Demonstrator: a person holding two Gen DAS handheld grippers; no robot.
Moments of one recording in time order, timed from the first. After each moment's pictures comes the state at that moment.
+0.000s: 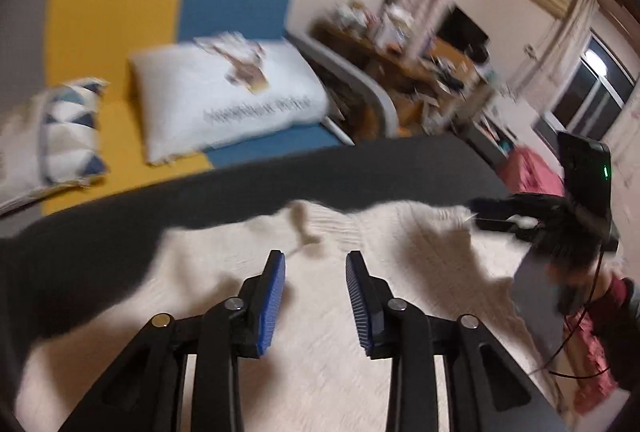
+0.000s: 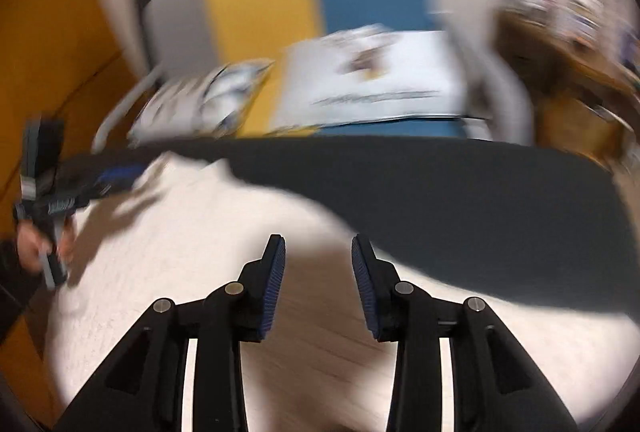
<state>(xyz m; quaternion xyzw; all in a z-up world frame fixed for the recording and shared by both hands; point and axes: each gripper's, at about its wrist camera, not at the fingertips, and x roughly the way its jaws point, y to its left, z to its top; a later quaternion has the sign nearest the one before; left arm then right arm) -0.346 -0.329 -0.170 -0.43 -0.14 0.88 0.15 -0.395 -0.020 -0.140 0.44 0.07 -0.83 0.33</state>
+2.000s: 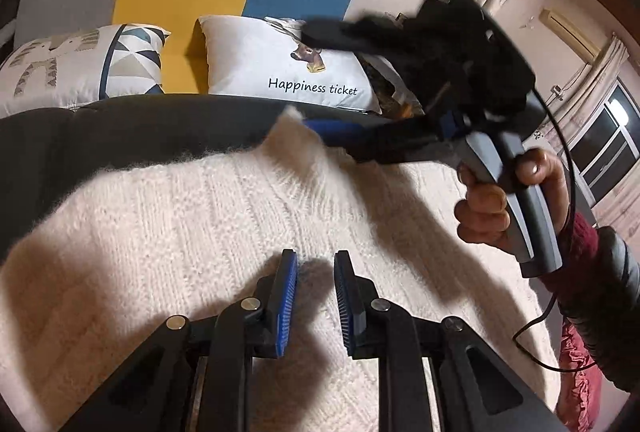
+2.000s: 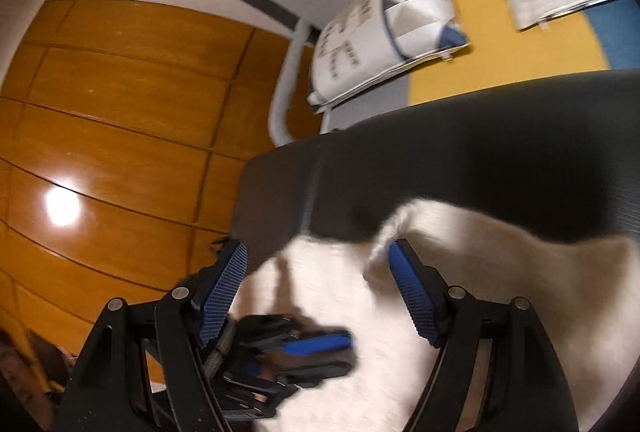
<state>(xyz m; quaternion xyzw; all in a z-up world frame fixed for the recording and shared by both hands) -0.249 -0.381 -0.209 -0.41 -0.20 0.89 0.08 -0.456 -0.273 -0.227 0.58 -0.21 -0.54 0.57</state>
